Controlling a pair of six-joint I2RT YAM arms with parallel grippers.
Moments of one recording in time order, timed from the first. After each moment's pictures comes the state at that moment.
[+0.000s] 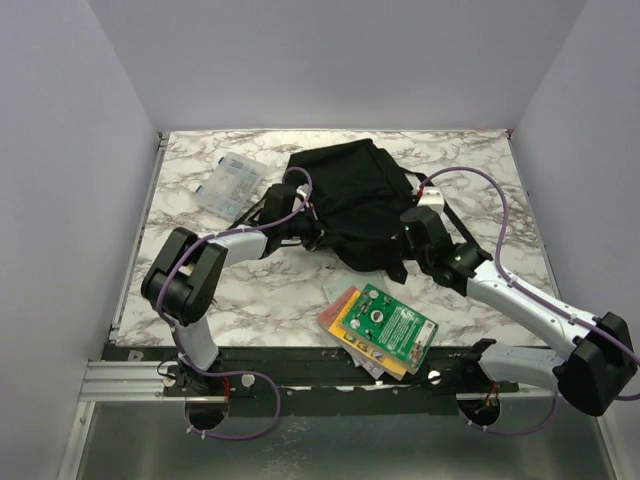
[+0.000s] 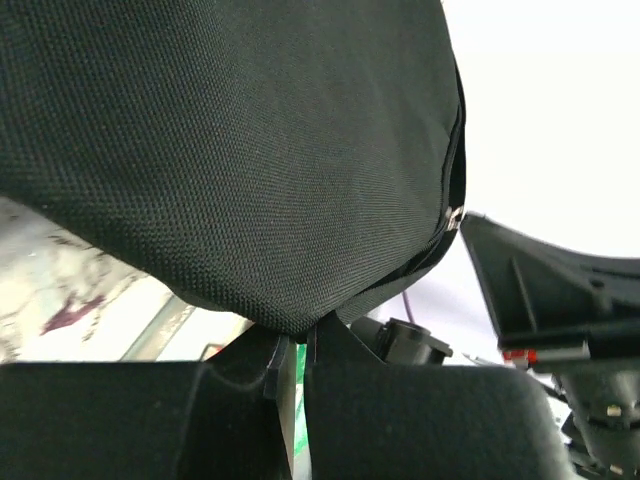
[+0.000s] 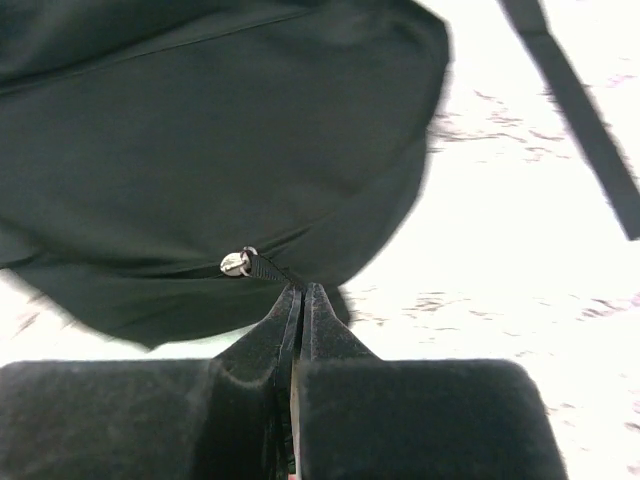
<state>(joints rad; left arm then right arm) -0.49 1.78 0.94 0.26 0.66 -1.12 0.67 1.14 0.82 -0.37 0.45 0.42</state>
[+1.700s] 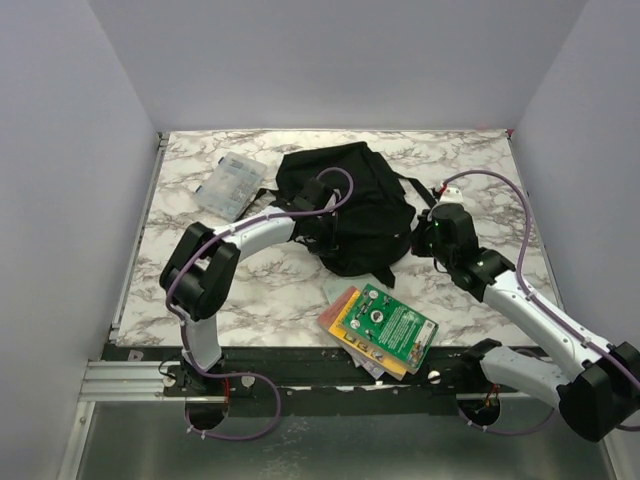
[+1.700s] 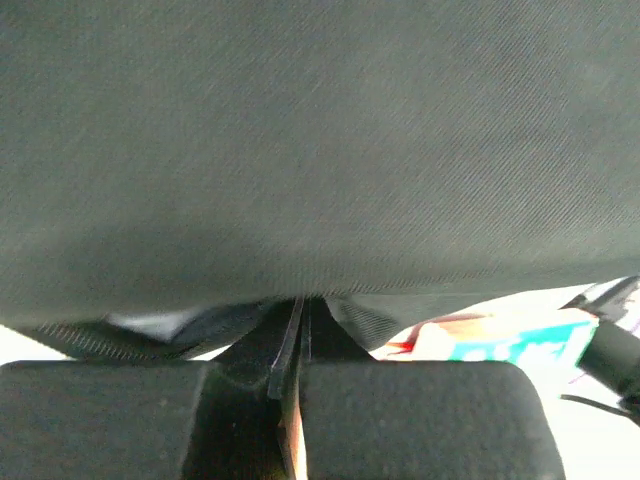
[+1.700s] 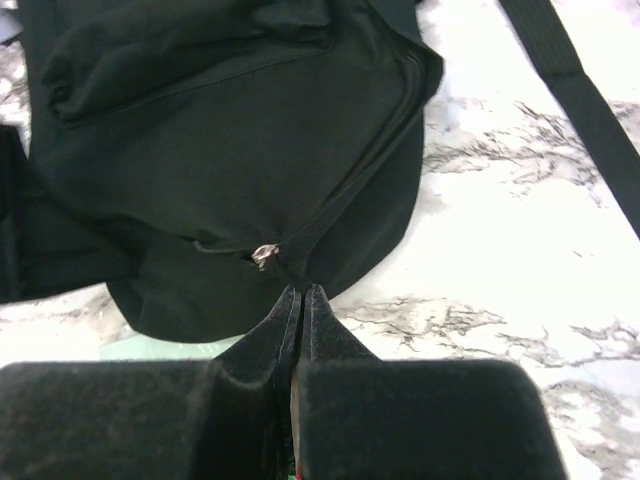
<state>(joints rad) -0.63 1.88 1.31 -0.44 0.32 -0.59 0.49 1.02 0.75 -0.29 0.21 0.38</state>
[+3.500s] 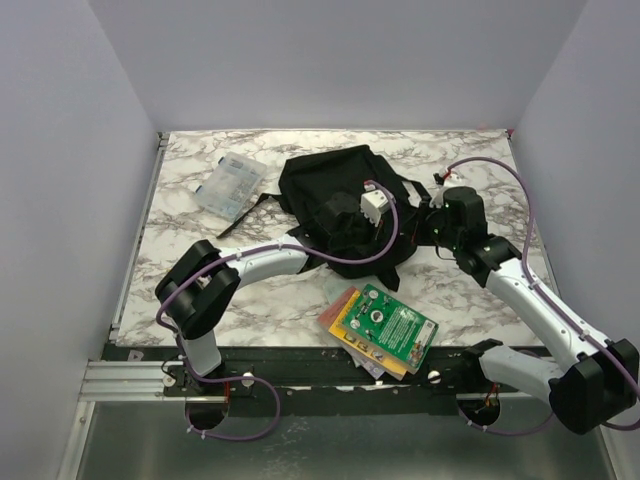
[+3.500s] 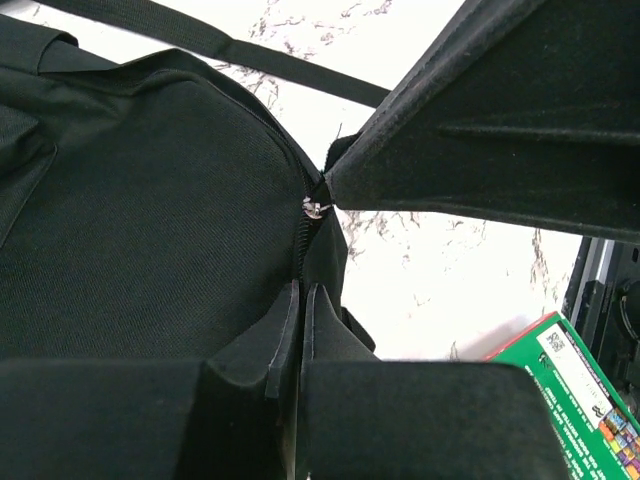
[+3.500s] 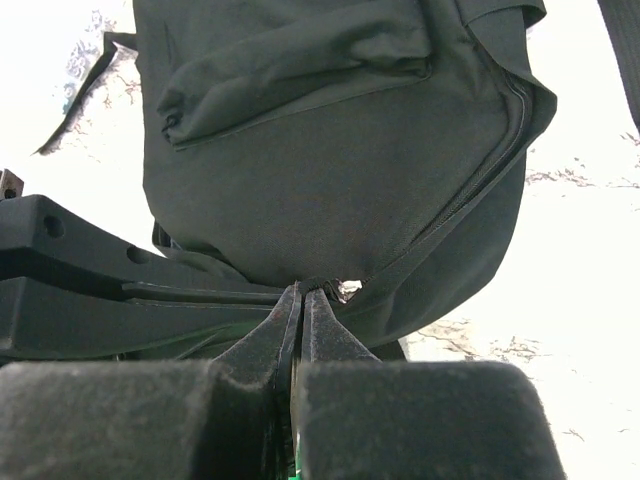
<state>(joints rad) -0.86 1.75 1.12 0.27 0.30 -0.19 0.40 1.08 0.85 -0.30 -0.05 0.42</state>
